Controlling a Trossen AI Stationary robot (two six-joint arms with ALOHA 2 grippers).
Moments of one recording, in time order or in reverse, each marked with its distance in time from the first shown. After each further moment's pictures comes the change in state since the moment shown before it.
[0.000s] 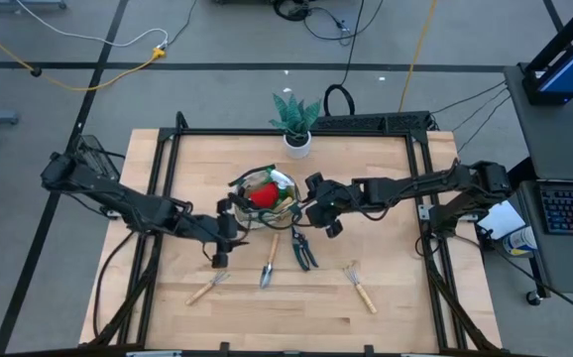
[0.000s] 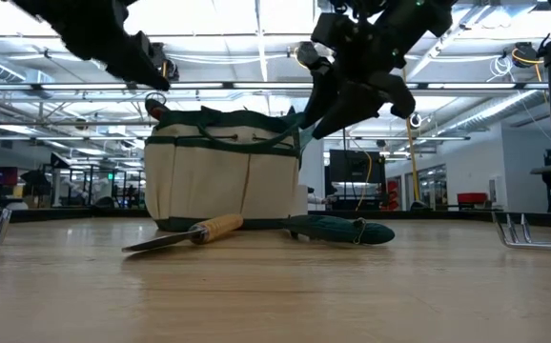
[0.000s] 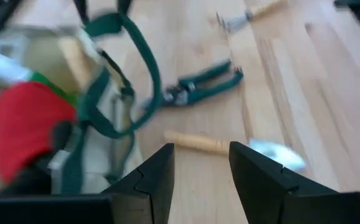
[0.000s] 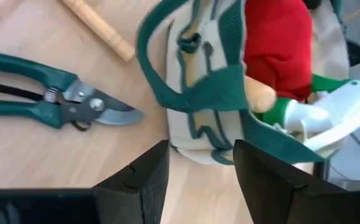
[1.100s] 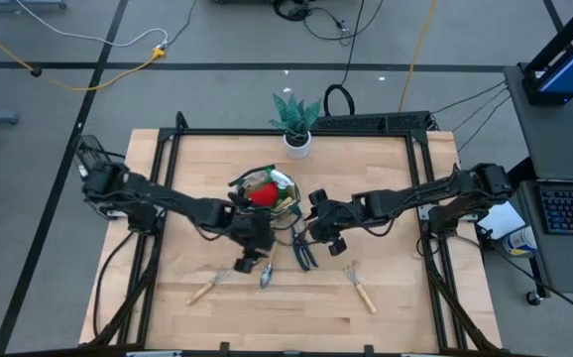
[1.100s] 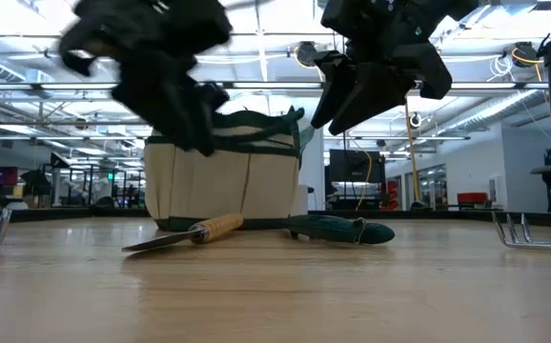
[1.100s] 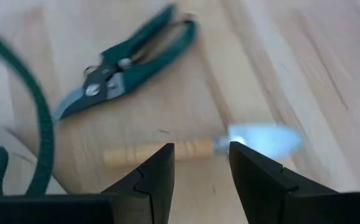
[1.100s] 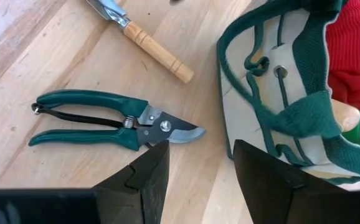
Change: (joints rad) left arm 0.156 0.466 0.286 -0.094 0.376 0.239; right arm 0.123 0.000 0.000 -0.062 0.003 0.217
